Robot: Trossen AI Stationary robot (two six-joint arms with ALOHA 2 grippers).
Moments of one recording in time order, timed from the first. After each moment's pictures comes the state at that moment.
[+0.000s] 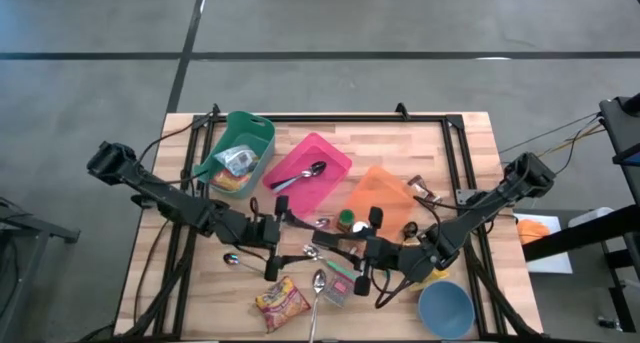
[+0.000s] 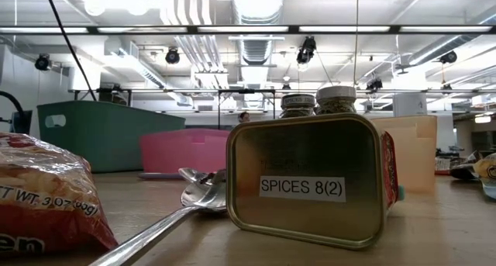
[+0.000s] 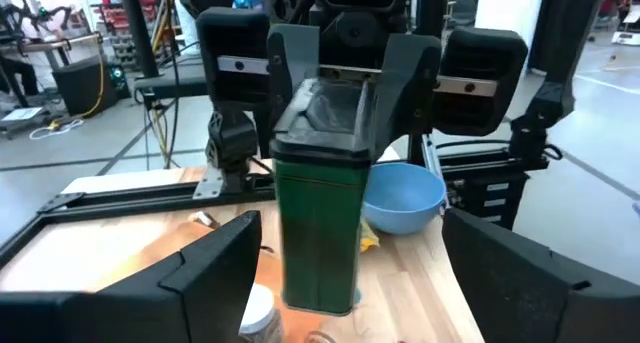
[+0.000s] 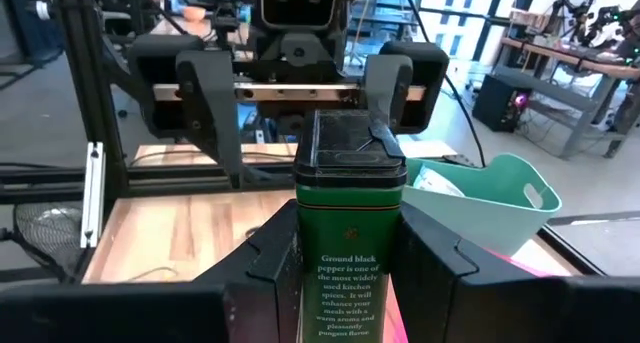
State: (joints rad) left arm -0.45 1.35 0.89 0.32 -0.33 0.01; right arm 0.60 1.58 1.19 0.17 0.84 0.11
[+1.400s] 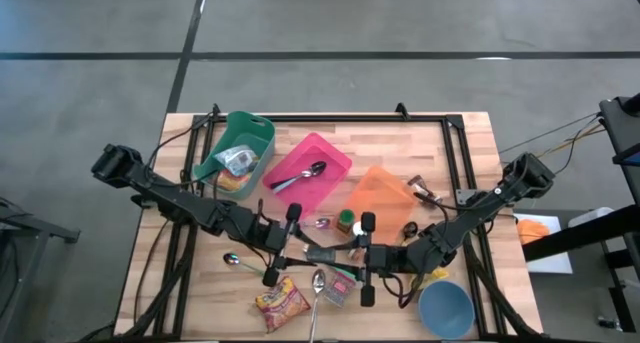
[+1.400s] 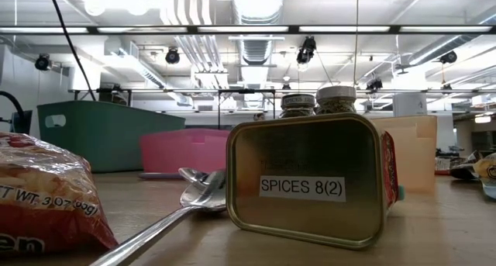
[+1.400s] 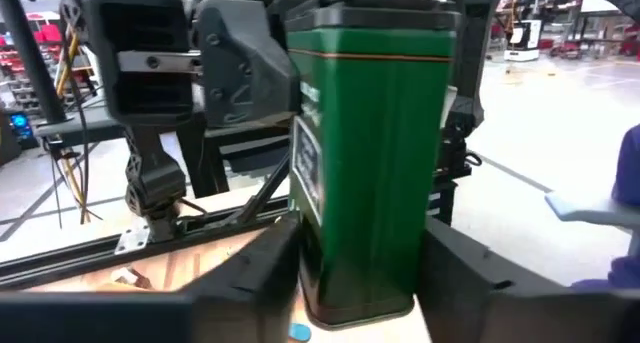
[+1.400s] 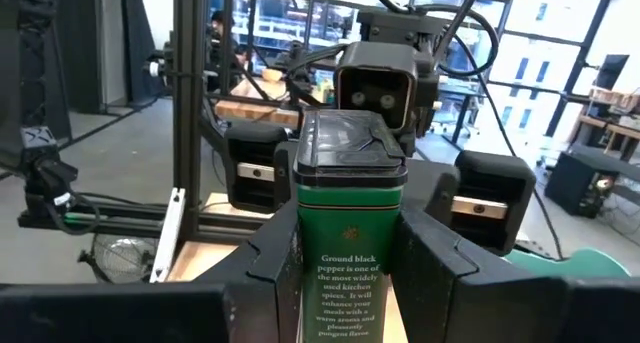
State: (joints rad) left arm -0.41 1.41 0.88 0.47 -0.09 0.08; right arm 0.59 1.59 1.15 0.46 0.62 -0.09
